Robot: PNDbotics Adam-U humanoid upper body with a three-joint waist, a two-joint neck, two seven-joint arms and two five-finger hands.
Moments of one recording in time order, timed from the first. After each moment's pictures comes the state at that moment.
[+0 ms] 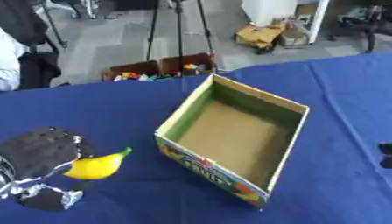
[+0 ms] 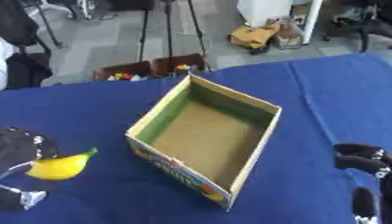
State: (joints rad) left arm -0.67 0.83 -0.47 -1.84 -0.98 0.03 -0.59; right arm 0.03 -0.37 -0.12 -1.98 0.55 -0.74 -0.50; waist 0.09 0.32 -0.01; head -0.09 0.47
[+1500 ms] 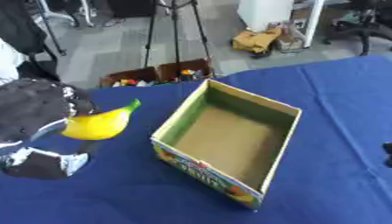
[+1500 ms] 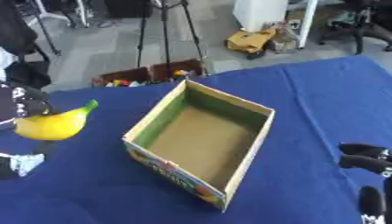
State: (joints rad) left arm -0.79 0.83 -0.39 -1.99 -0.93 0.09 -0.64; right arm 0.04 -0.39 -0.12 -1.98 0.52 -0.74 -0.50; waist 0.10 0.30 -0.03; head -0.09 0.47
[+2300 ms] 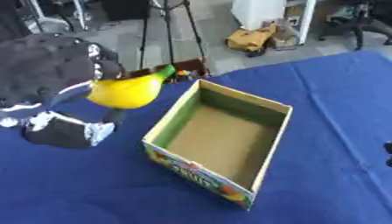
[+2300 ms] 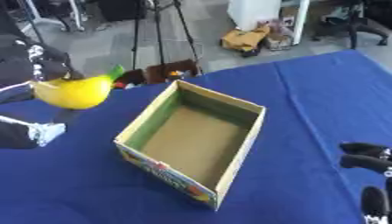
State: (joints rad) left arm -0.98 0.72 -0.40 -1.96 -0.94 0.06 -0.69; right arm 0.03 -0.41 -0.12 -1.98 0.51 -0.75 -0.49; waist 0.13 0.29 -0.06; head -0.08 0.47
